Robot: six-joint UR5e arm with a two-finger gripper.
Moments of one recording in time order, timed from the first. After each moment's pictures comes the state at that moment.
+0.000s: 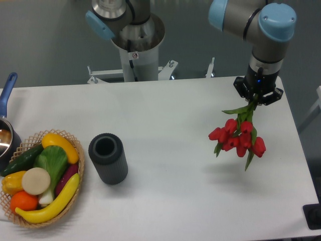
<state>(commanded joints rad) 2.84 -1.80 -1.66 -1.13 1.55 1.33</state>
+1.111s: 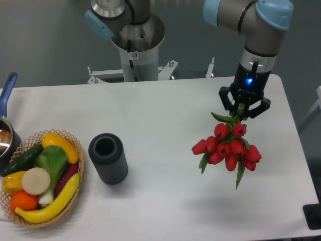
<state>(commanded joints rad) 2.84 -1.75 -1.68 -1.04 0.89 1.10</state>
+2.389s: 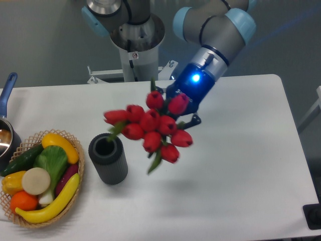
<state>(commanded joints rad) 2.68 -1.73 -1.81 -0.78 0.30 0.98</state>
